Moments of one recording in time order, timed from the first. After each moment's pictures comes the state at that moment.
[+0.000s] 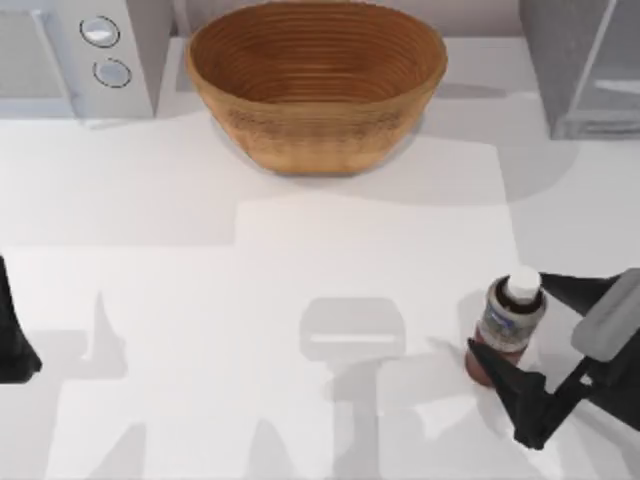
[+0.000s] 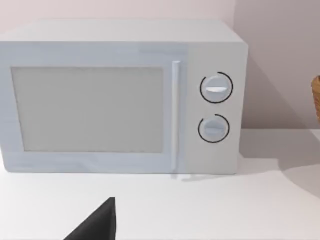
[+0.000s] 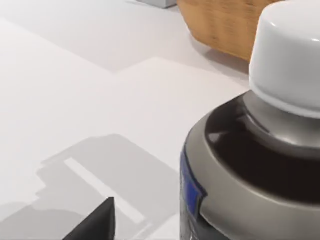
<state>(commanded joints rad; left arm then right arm) 0.00 0.00 0.00 0.00 0.00 0.00 0.33 1.84 0.06 1.57 -0.42 -0.07</state>
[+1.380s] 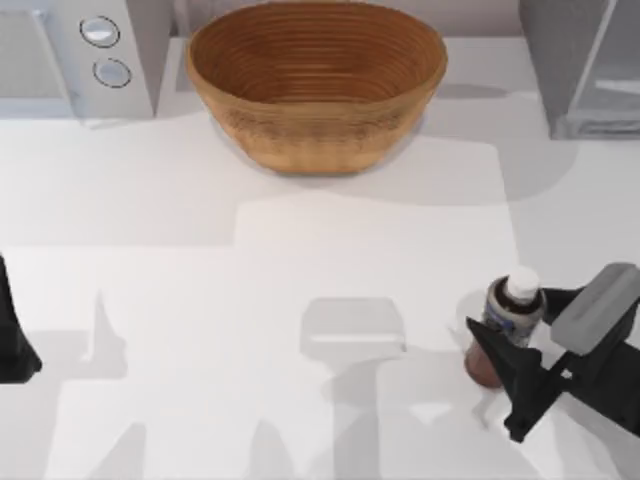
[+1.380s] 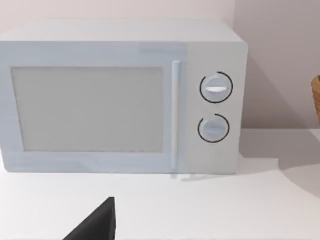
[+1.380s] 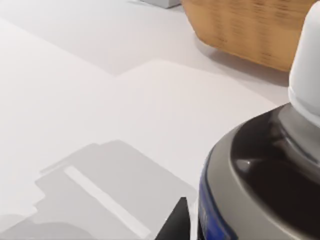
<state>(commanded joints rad) 0.00 0.00 0.00 0.00 0.00 0.00 0.38 1.90 0.10 1.59 -0.37 -0.06</state>
